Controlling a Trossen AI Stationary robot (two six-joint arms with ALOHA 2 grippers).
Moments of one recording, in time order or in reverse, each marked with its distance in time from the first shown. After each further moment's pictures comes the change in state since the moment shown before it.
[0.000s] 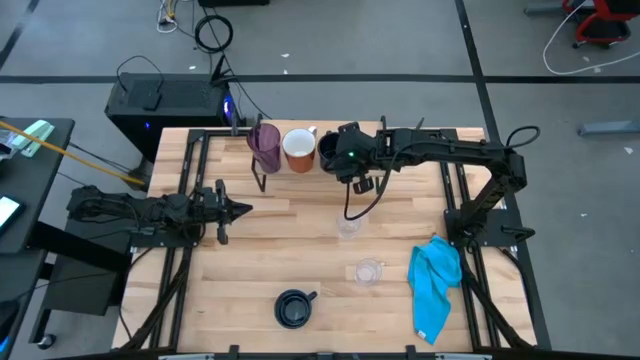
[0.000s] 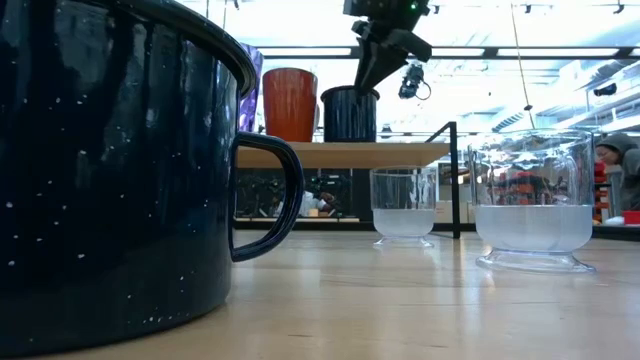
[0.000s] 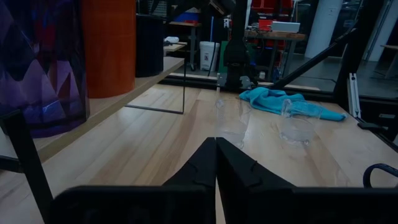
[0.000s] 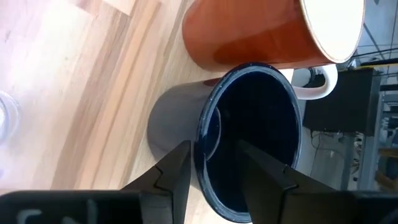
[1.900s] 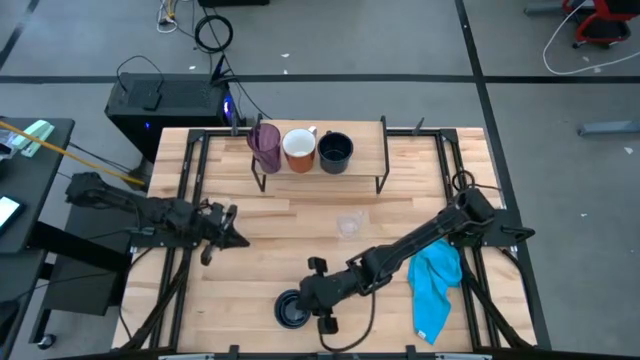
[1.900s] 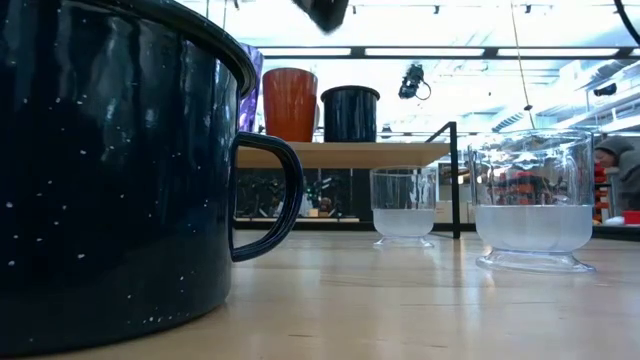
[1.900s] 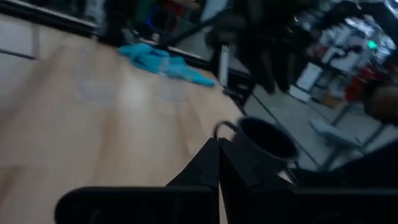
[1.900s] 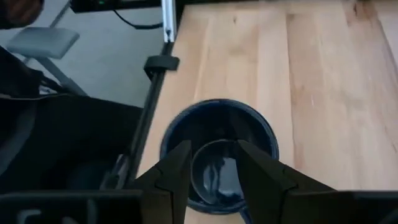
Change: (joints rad) left arm -0.141 0.143 0.011 0.070 0.366 -0.279; right arm 0.628 0.376 0.002 0.634 -0.235 1.019
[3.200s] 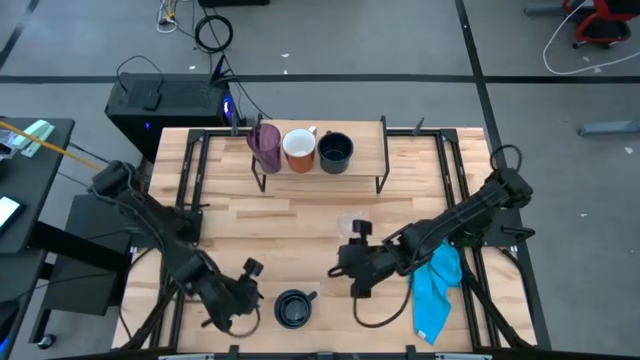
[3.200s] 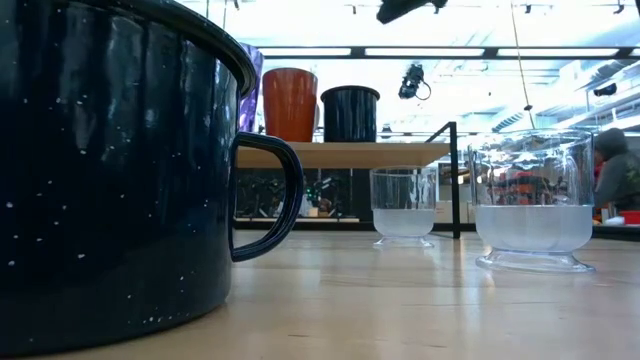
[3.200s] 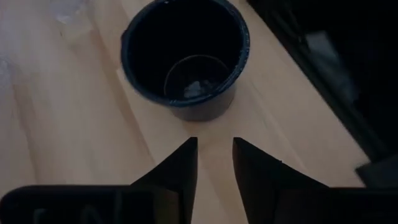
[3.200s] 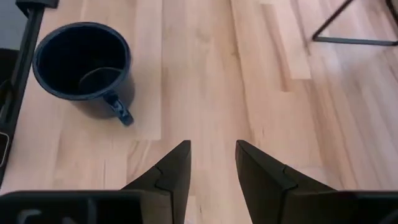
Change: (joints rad) left arm -0.514 1.159 0.933 -0.608 -0.329 0.175; right arm 0.019 -0.322 -0.156 -0.462 0.321 0.038
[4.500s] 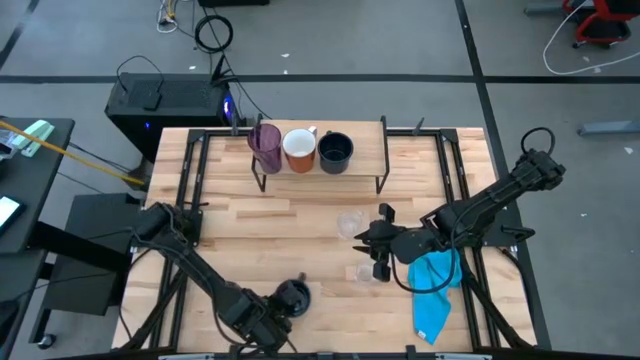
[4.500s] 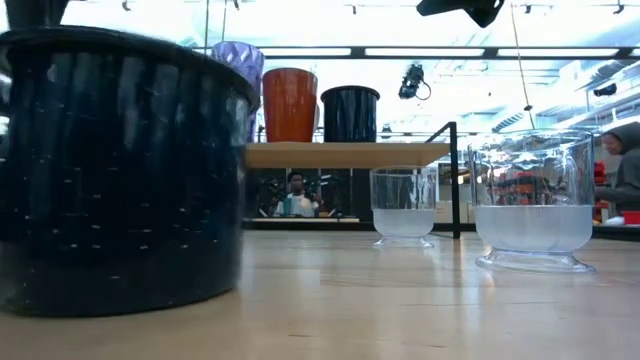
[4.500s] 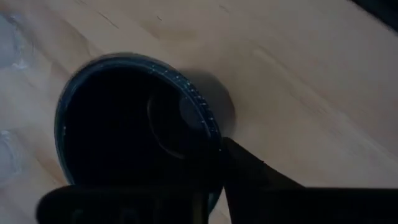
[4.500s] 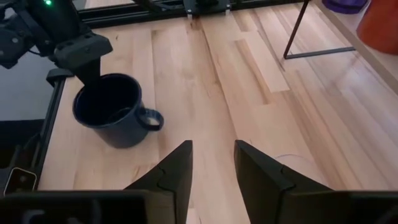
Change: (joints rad) left arm 0.061 0.511 0.564 -0.432 0.009 0.417; right arm 0.000 -0.354 -0.387 0.297 0.058 0.074
